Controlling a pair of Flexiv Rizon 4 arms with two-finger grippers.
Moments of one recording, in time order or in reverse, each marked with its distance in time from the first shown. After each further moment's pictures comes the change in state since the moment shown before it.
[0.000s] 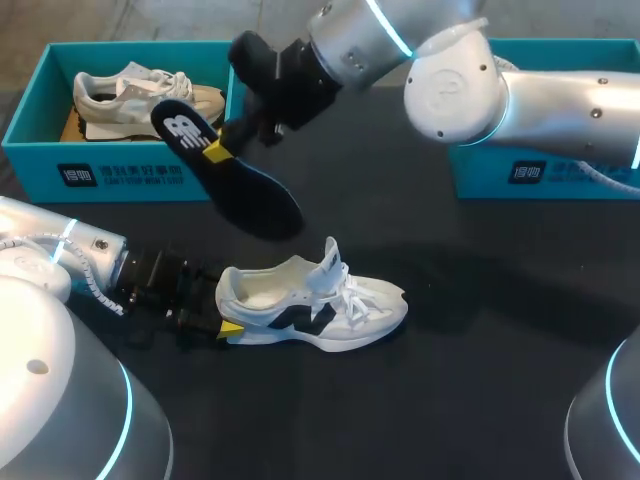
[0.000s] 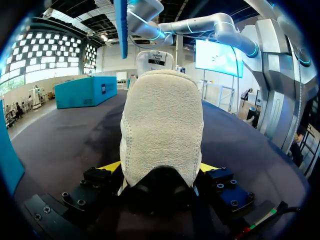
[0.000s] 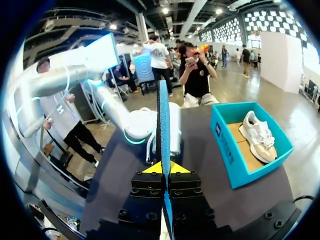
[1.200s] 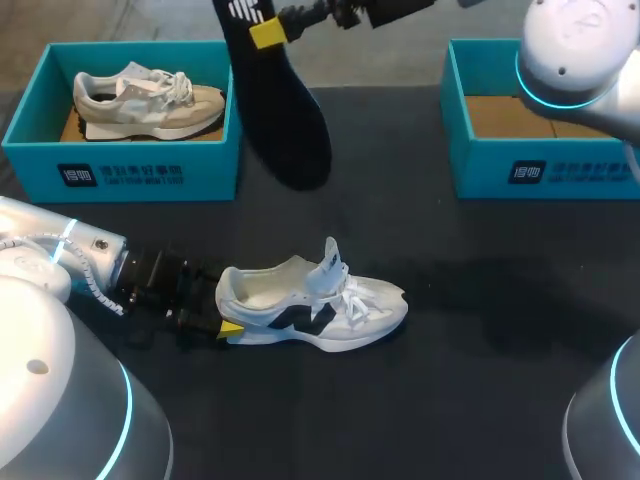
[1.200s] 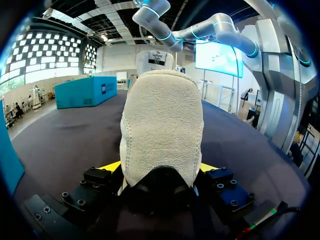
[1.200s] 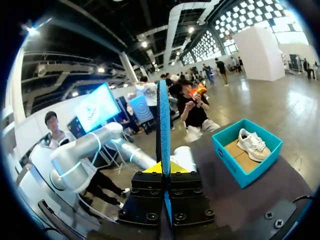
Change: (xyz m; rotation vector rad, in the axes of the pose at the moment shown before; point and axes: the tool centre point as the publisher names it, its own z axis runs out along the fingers) left arm 0.000 0.000 0.000 0.000 0.000 0.000; right arm 0.055 0.086 -0.157 -0.288 0.043 0.263
